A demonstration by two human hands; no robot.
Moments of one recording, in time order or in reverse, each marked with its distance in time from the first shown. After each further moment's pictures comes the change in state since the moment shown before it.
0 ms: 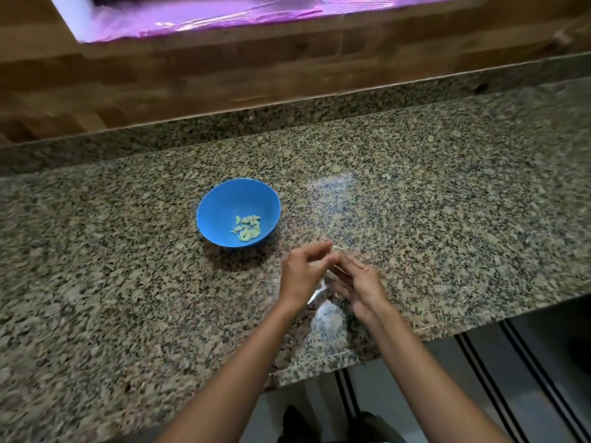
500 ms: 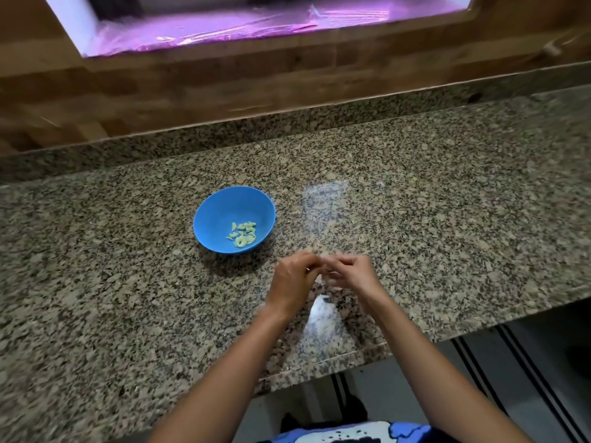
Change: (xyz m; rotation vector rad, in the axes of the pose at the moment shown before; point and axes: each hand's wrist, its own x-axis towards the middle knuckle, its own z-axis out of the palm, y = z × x) left_hand 0.000 -0.007 -0.001 0.421 0.090 0.320; right_hand 0.012 -0.025 -0.008 -0.564 -0.084 -0.134
